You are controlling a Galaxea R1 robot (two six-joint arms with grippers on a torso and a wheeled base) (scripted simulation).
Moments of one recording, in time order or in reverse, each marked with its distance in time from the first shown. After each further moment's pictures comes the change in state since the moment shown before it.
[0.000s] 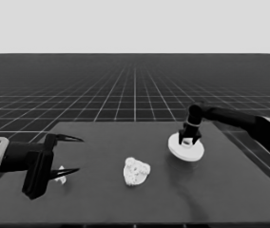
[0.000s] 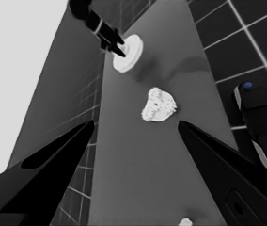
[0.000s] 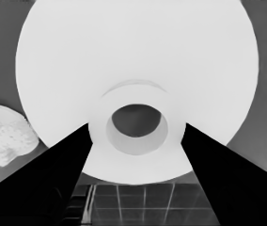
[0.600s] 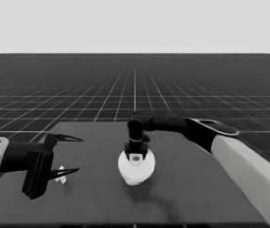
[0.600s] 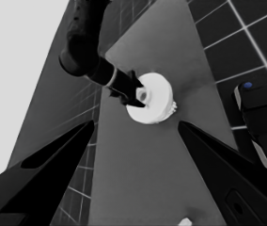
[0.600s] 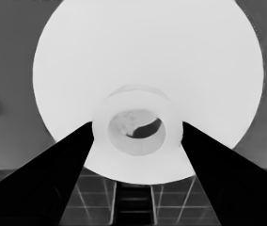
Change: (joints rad) left arm 0.000 0.000 0.000 0.000 0.000 0.000; right arm -0.049 0.482 0.210 -0.084 -0.051 0.691
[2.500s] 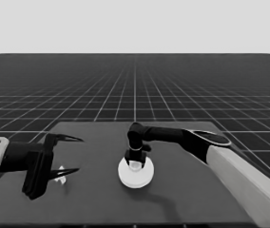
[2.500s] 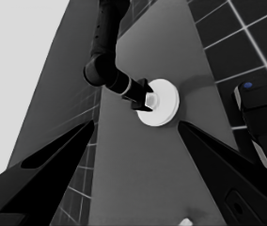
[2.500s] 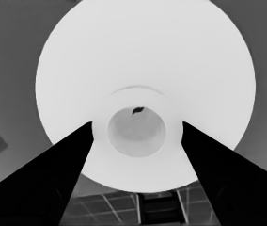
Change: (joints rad) left arm 0.000 0.000 0.000 0.000 0.000 0.000; right arm -0.110 0.024 -0.067 -0.093 0.028 0.182
